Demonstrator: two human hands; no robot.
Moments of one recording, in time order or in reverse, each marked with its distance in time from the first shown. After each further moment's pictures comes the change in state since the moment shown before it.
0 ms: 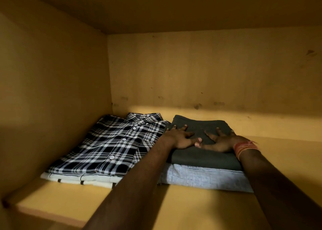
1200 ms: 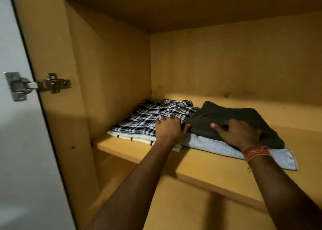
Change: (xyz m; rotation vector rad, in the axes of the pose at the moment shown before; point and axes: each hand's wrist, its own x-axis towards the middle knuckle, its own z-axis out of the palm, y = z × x) left_hand -0.164 -0.003 0.026 0.044 0.452 -0.501; right_hand -0.075 -0.039 0.054 0.330 0.619 -0.098
